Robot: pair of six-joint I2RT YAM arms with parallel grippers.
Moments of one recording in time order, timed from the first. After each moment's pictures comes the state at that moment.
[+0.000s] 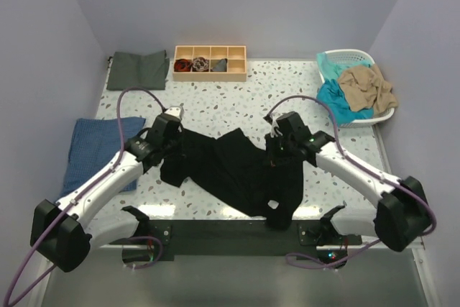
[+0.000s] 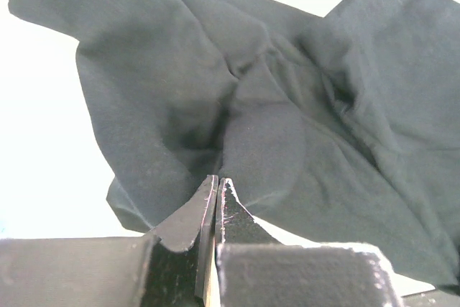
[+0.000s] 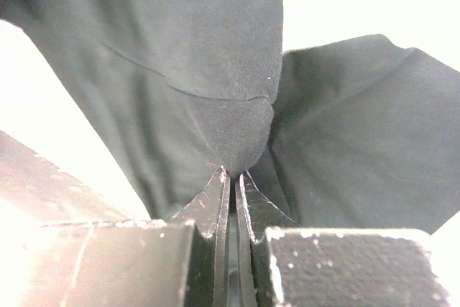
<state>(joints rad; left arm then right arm) -0.51 1.10 0.77 -0.58 -0.15 -0.43 0.58 1.32 0.82 -0.51 -0.19 0.34</state>
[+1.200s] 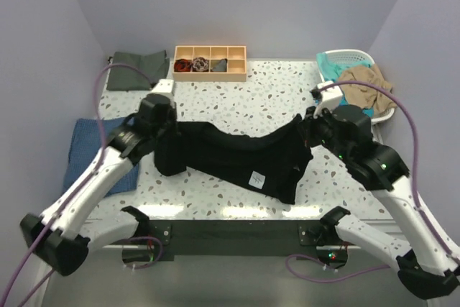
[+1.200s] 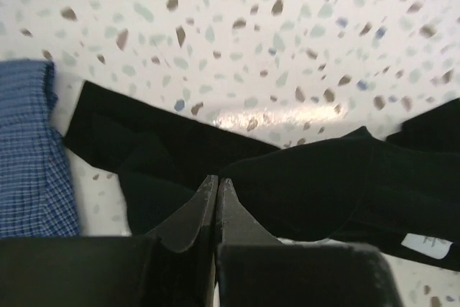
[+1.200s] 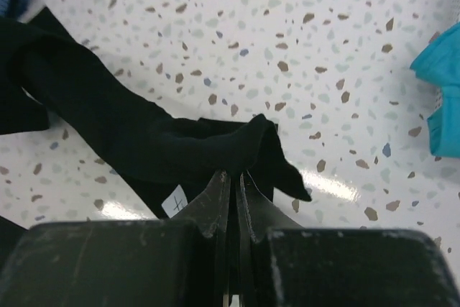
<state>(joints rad) -0.51 1.02 1.09 -0.68 -0.30 -0.34 0.58 0.84 1.20 -0.77 0.16 0.17</state>
